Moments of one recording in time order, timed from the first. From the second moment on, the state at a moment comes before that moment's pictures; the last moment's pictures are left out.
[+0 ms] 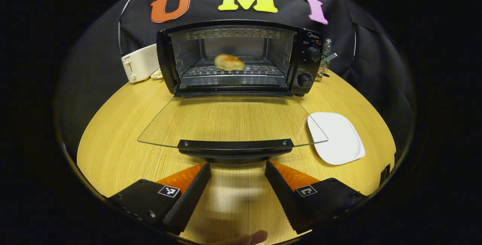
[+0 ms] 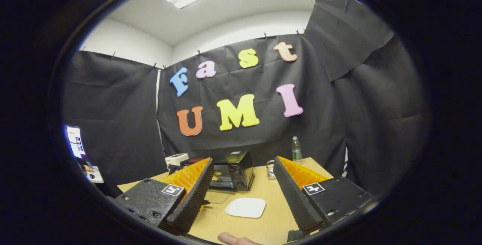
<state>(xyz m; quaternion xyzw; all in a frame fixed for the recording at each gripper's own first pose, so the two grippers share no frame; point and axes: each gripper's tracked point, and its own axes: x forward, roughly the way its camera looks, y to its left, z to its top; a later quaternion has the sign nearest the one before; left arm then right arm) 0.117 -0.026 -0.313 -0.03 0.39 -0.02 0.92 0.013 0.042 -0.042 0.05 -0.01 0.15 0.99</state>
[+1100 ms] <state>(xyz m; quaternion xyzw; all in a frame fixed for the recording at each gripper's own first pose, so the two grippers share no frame) 0.151 -0.011 -0.240 0.02 0.32 -0.03 0.95 0.024 0.026 -0.045 0.03 -0.01 0.12 0.99</state>
